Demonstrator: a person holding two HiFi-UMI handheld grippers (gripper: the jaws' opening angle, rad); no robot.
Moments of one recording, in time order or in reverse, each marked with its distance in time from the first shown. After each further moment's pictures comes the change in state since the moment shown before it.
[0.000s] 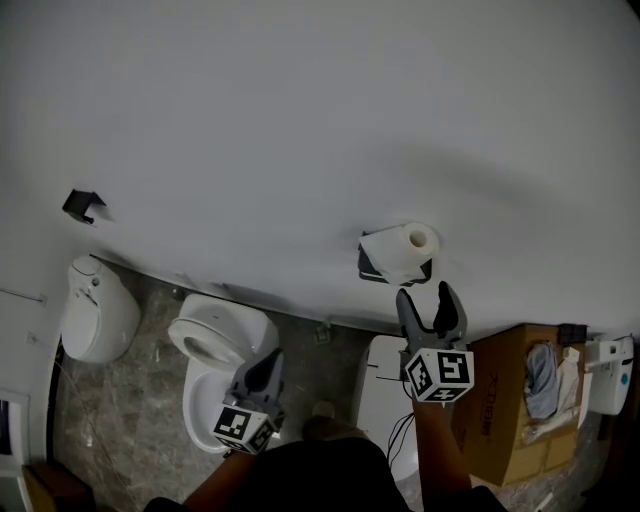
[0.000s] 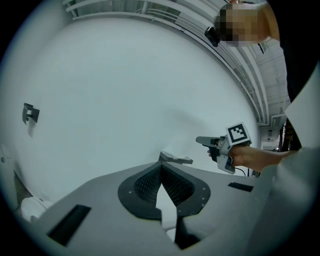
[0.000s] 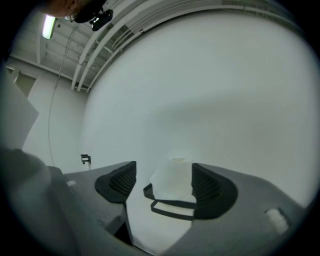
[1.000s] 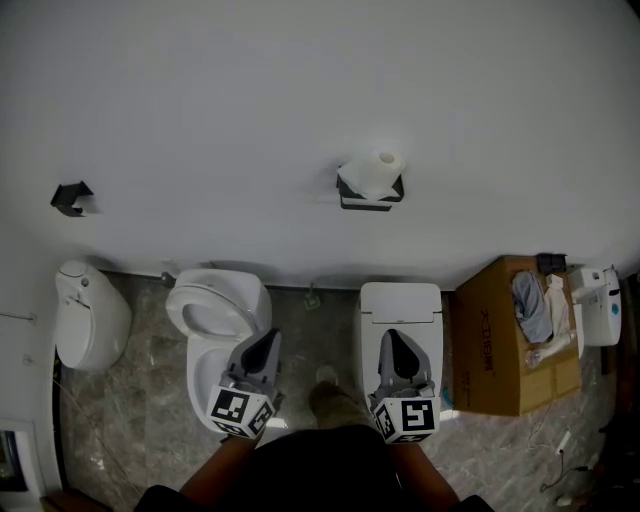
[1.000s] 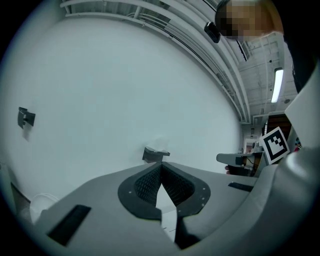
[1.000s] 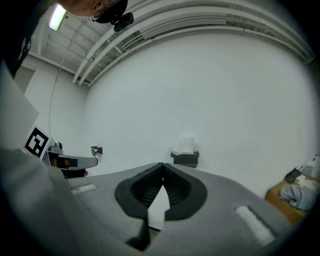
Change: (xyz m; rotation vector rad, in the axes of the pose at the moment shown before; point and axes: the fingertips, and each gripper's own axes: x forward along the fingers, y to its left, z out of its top) left arm -0.131 -0.047 -0.014 0.045 0.030 -0.147; right arm -0.250 0.143 -0.060 -0.017 0.066 -0.118
